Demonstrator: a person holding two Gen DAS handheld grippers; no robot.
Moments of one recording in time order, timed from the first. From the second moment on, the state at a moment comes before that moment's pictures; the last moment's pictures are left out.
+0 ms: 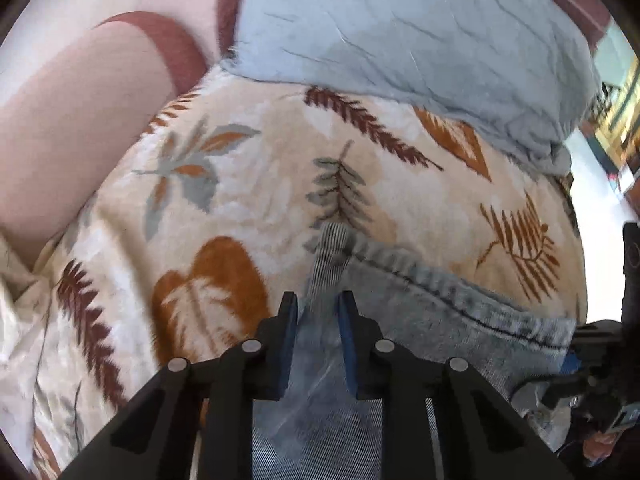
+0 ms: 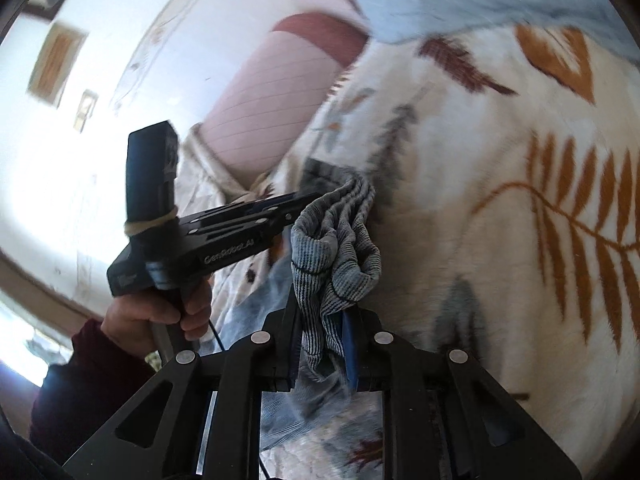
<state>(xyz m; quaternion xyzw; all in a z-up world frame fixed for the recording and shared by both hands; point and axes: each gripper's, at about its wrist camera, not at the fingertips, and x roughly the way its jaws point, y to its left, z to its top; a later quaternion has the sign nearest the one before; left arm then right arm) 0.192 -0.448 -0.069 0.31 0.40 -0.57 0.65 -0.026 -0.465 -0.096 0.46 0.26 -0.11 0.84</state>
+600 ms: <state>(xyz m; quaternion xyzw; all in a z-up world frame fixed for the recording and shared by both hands) 0.252 -0.233 -0.035 0.18 0.44 -0.50 0.72 0.046 -0.290 -0.041 0.21 0.34 0.00 0.92</state>
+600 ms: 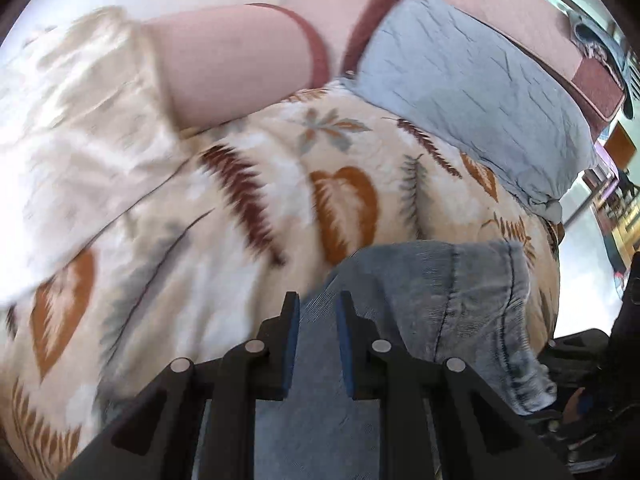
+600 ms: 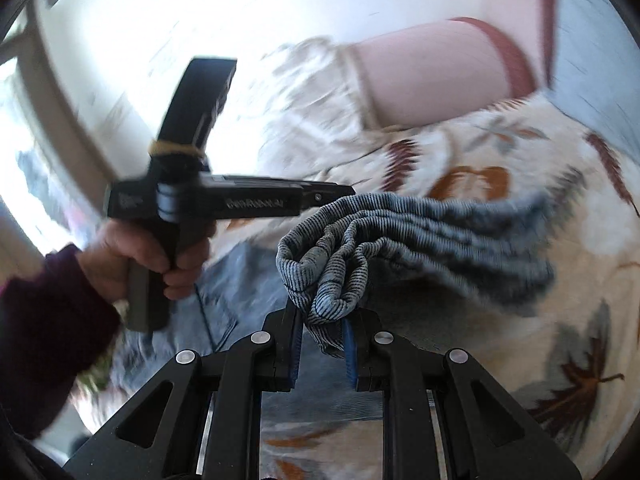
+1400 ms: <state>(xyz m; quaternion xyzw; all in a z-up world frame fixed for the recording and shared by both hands) 0.142 -0.120 -0.057 0.10 0.38 -0.46 0.80 0.005 -0.395 -0.062 0.51 0.35 0.05 0.78</state>
